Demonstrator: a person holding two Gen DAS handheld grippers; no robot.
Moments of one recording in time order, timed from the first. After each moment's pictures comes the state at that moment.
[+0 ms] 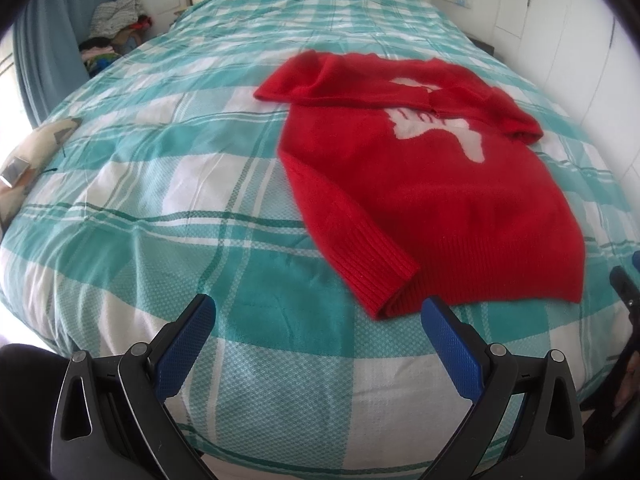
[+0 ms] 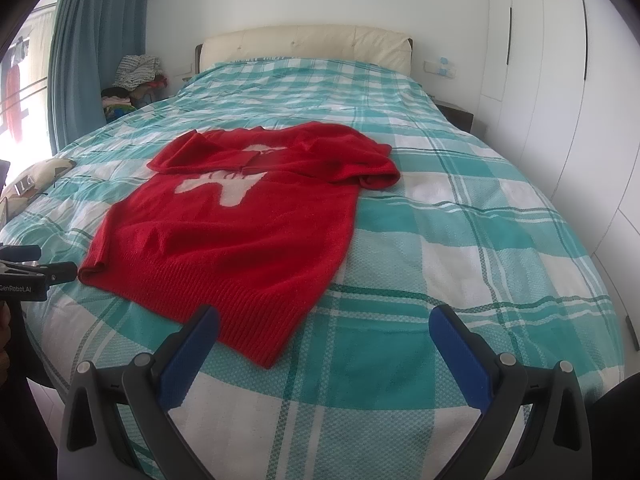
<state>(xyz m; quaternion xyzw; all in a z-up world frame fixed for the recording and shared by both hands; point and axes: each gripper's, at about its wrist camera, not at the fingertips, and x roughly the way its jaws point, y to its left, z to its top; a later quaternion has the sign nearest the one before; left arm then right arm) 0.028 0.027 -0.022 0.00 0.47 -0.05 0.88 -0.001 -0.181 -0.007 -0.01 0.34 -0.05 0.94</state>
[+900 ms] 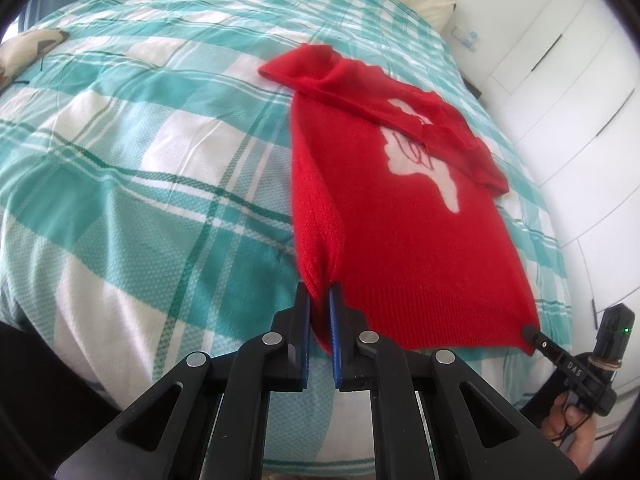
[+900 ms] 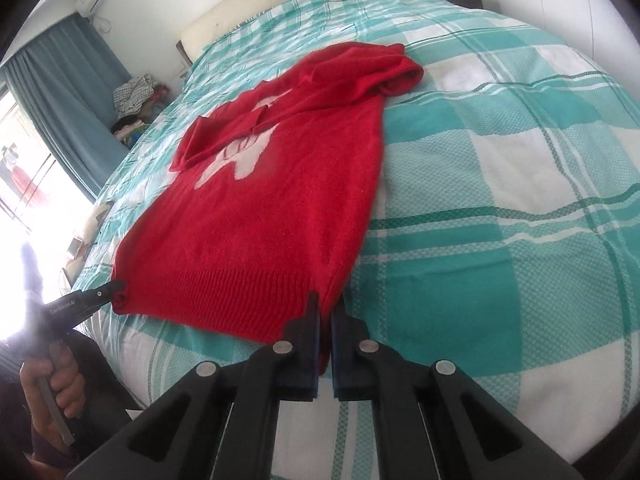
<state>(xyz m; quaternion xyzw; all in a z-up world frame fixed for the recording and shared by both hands) 0.028 0.075 -0.017 -0.16 0.49 -0.10 0.85 0.021 -0.209 -0.028 0.19 0.46 0.04 0.87</state>
